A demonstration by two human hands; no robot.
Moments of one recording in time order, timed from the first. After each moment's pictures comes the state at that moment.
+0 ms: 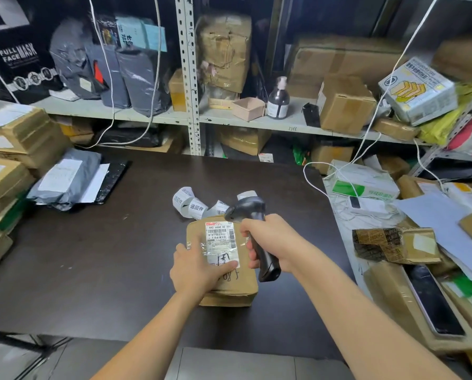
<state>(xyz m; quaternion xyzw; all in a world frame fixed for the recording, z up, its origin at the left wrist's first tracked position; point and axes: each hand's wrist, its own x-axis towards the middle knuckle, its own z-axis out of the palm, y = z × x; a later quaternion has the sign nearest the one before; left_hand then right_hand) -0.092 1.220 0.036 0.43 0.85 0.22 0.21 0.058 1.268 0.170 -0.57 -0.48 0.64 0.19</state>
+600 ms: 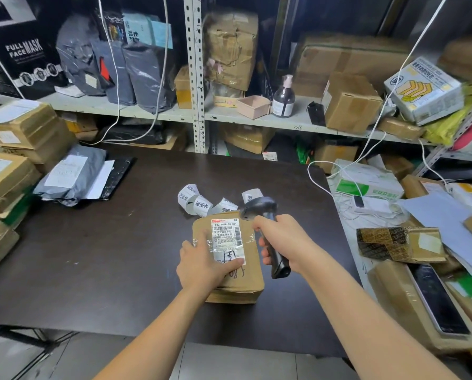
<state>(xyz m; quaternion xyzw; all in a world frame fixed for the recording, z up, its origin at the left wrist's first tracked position) -0.096 1.219 0.031 0.45 0.84 0.22 0.21 0.061 1.265 0.159 -0.60 -0.48 0.59 0.22</state>
